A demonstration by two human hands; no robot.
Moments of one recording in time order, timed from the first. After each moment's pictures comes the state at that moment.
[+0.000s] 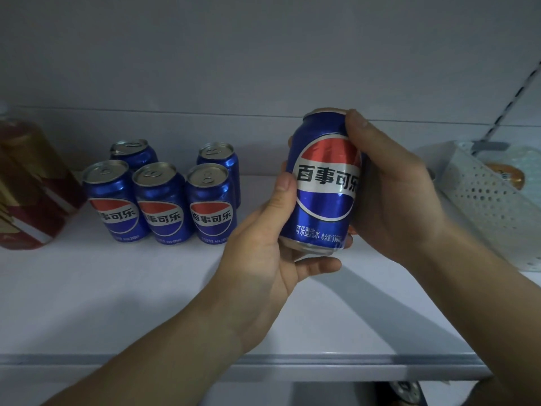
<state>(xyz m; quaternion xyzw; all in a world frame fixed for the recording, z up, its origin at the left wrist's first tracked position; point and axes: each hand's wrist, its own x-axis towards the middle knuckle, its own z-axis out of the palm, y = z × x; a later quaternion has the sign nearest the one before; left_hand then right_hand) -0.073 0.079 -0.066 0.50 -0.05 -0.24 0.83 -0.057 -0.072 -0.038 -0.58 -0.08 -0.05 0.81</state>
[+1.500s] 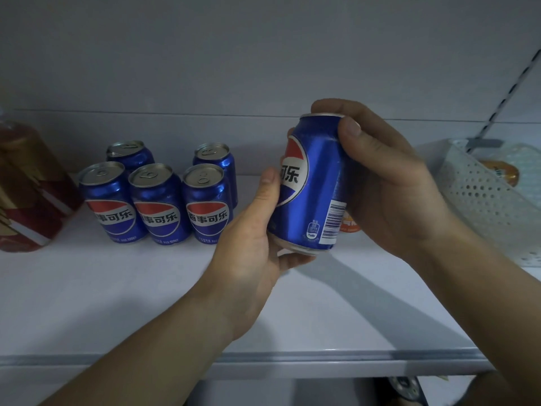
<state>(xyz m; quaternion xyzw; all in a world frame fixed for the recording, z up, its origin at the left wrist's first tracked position) -0.068 0.079 -0.065 0.53 -0.05 -0.22 0.82 -0.064 -0.073 -0.033 -0.59 -0.12 -0.09 0.79</state>
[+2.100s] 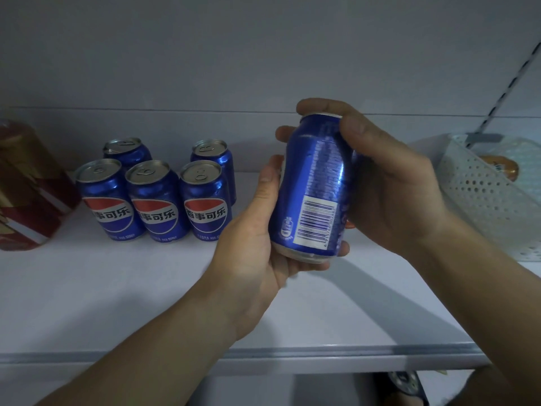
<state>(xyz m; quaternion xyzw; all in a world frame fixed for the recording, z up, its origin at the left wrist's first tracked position) -0.070 0.079 -0.069 0.51 -0.07 -0.25 0.82 -0.064 -0.077 -0.035 -0.62 -0.13 -0.06 0.77</state>
